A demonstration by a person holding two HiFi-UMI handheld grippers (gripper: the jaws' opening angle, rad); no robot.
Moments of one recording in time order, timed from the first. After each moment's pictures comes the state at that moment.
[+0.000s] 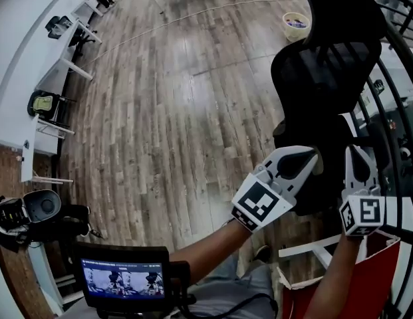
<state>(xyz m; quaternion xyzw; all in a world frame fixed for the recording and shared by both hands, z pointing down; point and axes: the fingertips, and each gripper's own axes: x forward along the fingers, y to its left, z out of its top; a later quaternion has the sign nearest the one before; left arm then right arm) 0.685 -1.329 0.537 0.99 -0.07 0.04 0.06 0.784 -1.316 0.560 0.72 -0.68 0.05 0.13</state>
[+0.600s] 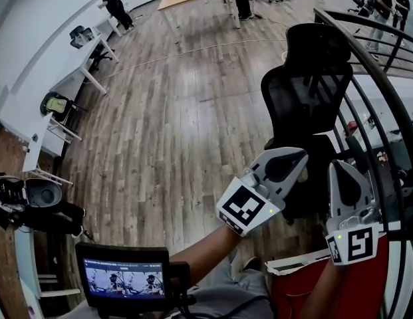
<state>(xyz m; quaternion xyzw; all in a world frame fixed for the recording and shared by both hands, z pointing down) 0.641 -1.159 0.361 0.99 -0.11 -0.03 -0.02 0.676 -1.120 0.337 0.65 -0.75 -0.11 0.07</state>
